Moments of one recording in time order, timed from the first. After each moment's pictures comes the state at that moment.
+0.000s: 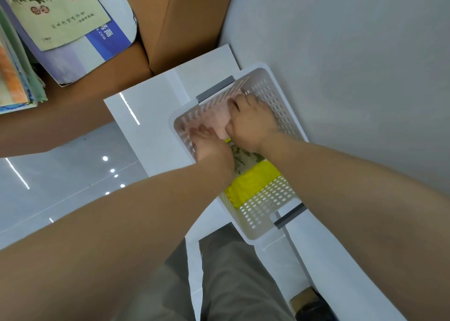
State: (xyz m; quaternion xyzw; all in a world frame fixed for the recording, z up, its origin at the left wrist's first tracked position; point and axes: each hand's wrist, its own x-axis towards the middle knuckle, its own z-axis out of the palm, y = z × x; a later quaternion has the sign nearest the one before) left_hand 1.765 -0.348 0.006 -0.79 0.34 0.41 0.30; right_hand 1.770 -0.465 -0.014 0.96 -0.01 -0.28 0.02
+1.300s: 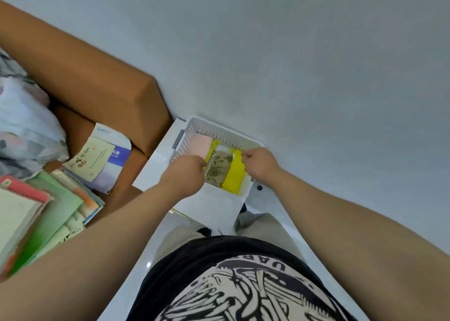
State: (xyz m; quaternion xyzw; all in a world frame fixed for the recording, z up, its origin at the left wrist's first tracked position) left_hand 1.757 -0.269 0.258 -0.81 0.47 0.34 -0.02; right_hand 1.591 -0.404 0.230 0.72 -0.53 -0.12 -0.42
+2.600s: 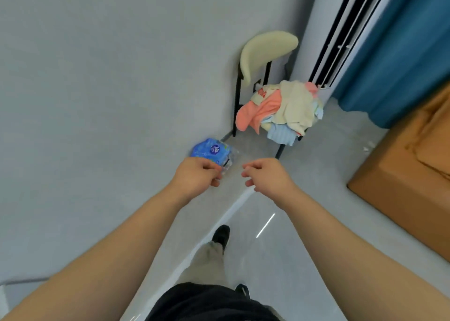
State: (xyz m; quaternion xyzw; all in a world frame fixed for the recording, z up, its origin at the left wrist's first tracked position) left_hand 0.821 -0.117 0.366 -0.46 0.69 0.56 -0.02; right_hand 0.688 0.017 0.370 0.21 -0.80 0.40 -0.39
